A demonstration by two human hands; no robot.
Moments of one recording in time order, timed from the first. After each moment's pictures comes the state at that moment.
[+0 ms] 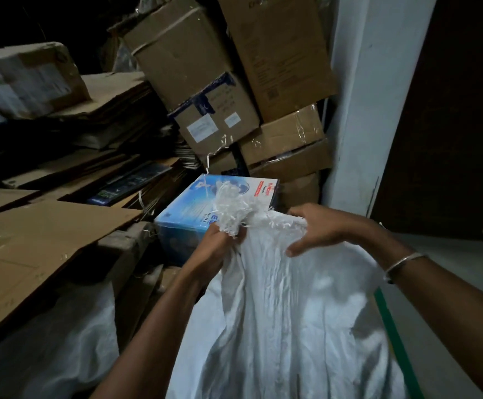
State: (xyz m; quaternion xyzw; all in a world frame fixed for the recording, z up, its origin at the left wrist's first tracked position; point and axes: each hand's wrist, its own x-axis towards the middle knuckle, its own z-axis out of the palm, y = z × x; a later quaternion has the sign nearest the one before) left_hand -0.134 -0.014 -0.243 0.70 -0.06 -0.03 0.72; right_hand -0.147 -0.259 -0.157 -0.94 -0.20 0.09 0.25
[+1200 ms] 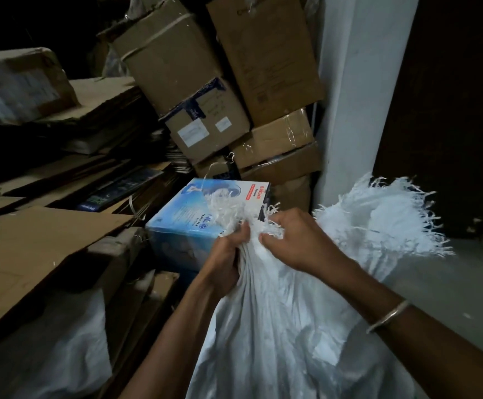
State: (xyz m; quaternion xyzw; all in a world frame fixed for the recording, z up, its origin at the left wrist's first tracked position) left_hand -0.178 -0.064 -0.218 0.49 -0.03 -0.13 0.86; right_hand -0.195 -0.217 -0.172 -0.92 -0.16 -0.18 0.33
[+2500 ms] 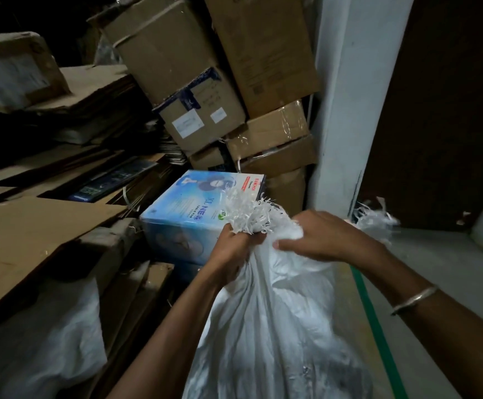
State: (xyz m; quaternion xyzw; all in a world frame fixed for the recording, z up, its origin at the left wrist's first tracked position) left_hand -0.172 -0.084 -0.227 0.66 -0.05 -0.06 0.75; right_hand -0.204 -0.265 -0.165 -0.97 -0.13 -0.03 0.18
